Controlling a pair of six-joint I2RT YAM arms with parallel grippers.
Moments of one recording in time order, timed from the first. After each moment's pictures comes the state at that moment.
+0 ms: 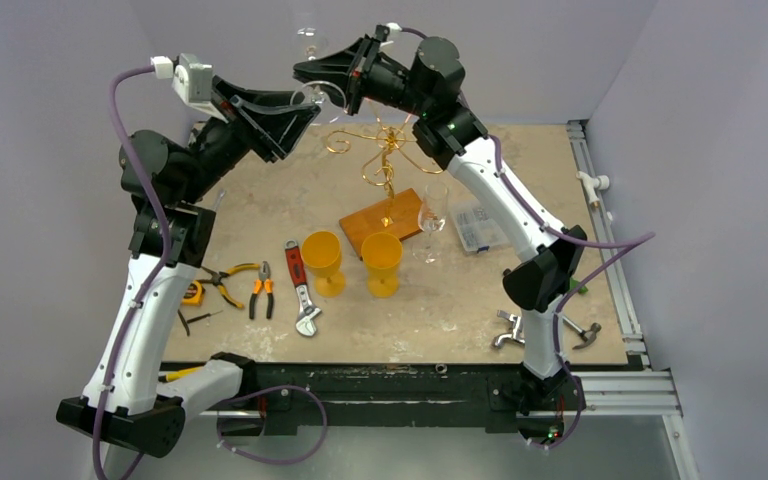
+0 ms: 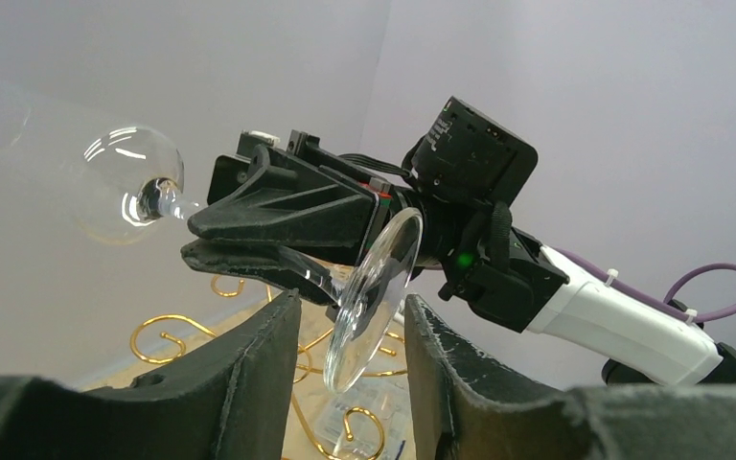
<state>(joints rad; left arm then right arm) -0.24 1.08 1.41 0.12 0.57 -0.49 0.66 2.01 2.29 0.03 -0.62 1.85</state>
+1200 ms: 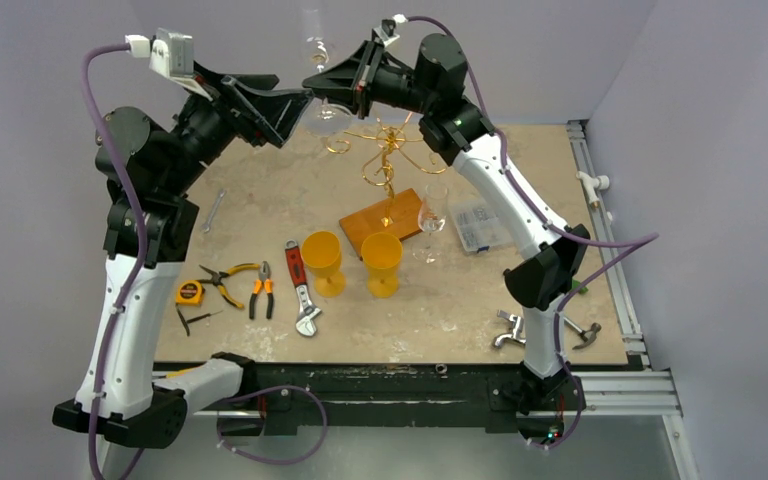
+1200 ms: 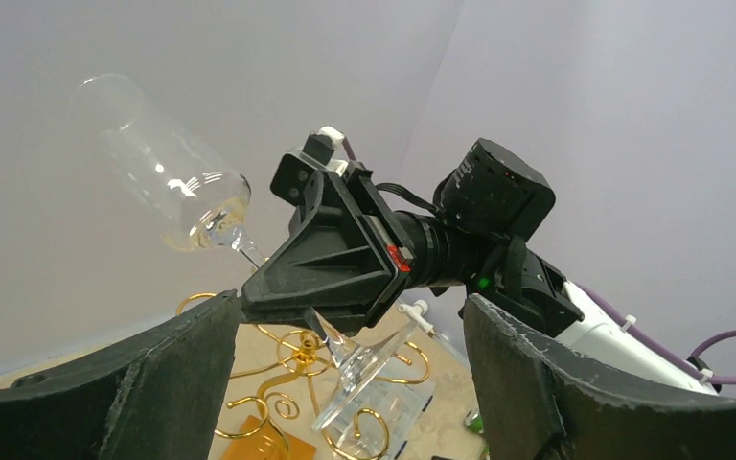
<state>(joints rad) -0.24 1.12 1.63 -0.19 0.43 -0.47 0.61 2.01 2.29 -0.08 -0.67 1.55</state>
